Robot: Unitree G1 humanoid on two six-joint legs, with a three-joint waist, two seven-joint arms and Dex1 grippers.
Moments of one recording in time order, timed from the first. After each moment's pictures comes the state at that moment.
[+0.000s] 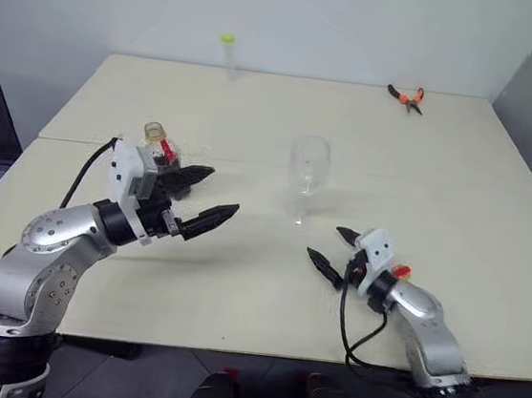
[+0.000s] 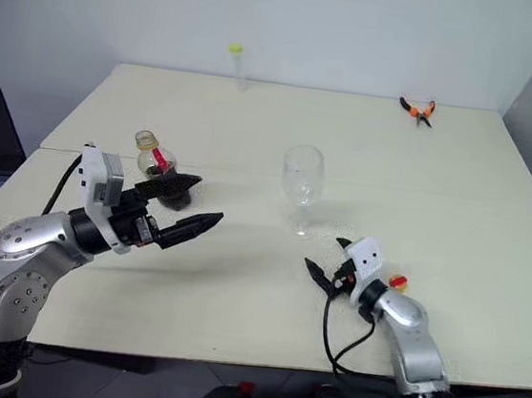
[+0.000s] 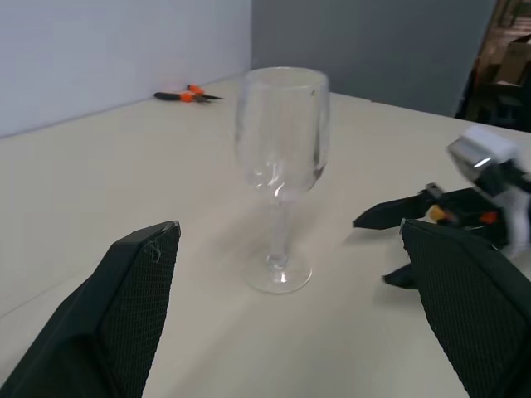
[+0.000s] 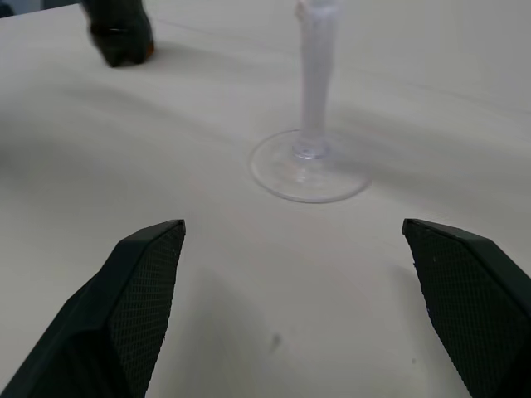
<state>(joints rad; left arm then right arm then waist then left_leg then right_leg) -0.17 0.67 0.25 -0.38 -0.67 0.51 -0.78 -0.12 -0.33 0.11 -0.18 0.20 0.26 0.63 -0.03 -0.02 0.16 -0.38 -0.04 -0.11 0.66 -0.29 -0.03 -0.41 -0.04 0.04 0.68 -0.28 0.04</state>
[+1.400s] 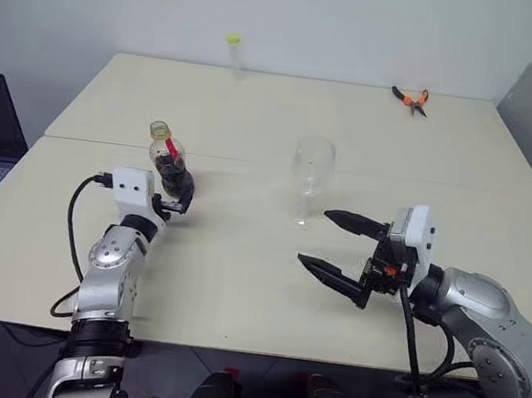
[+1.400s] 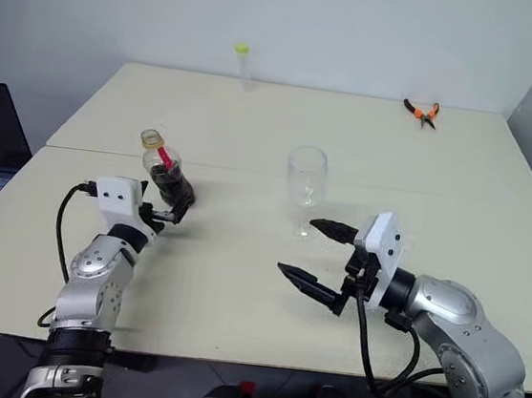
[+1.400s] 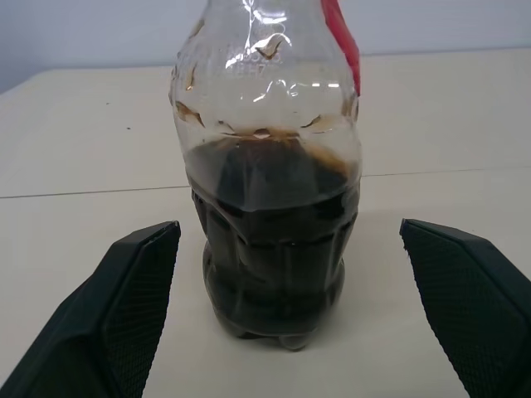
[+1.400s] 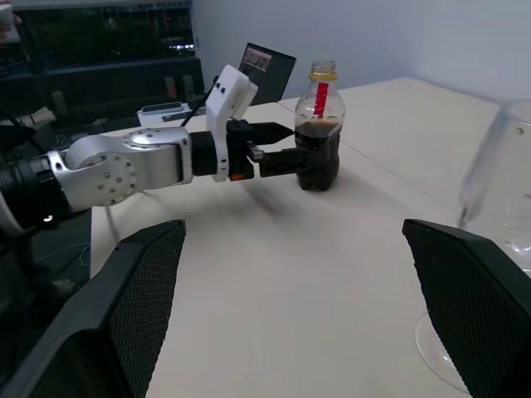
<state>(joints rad) -0.32 0.33 0.25 0.21 -0.22 0.10 -0.25 -0.20 -0.58 0.01 -0.70 0.66 0.66 0.69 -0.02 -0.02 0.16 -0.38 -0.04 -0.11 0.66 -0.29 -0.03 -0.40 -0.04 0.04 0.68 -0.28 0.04</state>
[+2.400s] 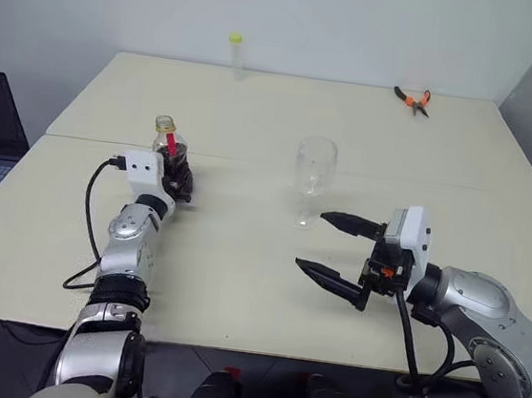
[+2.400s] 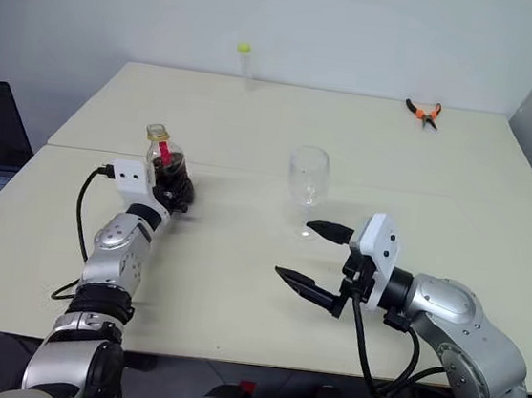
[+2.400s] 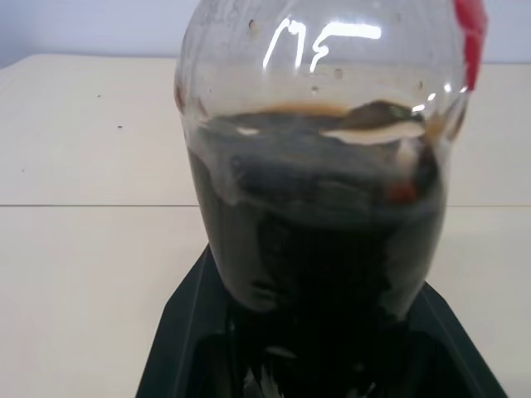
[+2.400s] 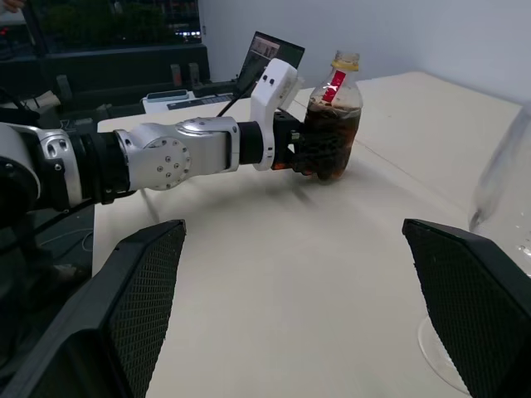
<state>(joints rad) -0.55 0.35 0.24 0.58 -0.21 -0.06 -0.29 -0.21 -0.59 0.04 -0.70 0.65 0.64 0.67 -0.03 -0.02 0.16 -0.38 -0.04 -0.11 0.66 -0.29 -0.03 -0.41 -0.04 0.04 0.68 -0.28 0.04</state>
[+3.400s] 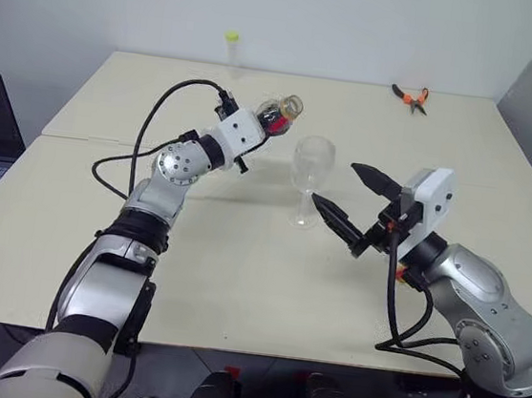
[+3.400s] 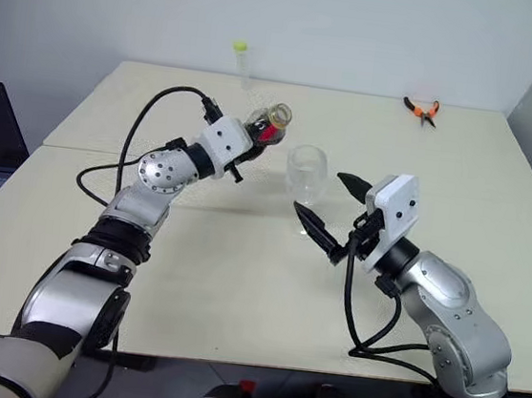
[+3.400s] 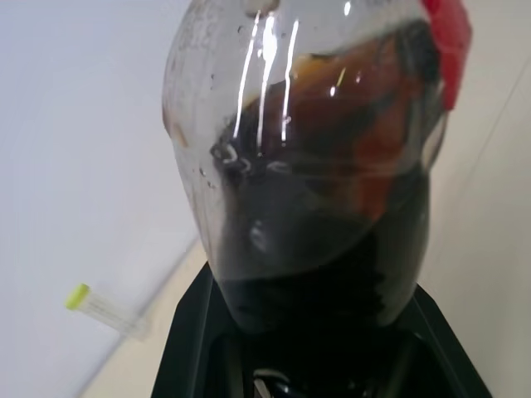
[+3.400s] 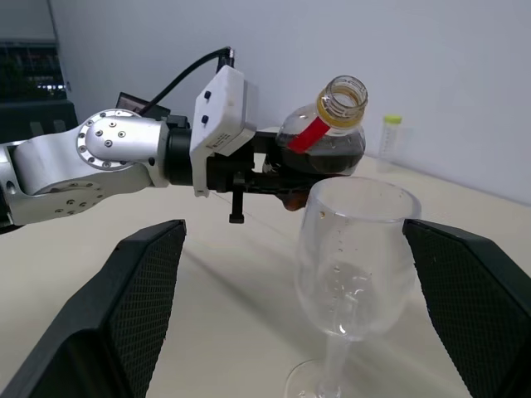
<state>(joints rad) -0.97 0.44 -0.16 0.81 0.21 -0.45 -0.47 -0.32 -0.44 0.02 -0.66 0.55 0.63 0.37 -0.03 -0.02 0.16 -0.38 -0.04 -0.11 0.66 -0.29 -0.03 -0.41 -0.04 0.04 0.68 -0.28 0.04</state>
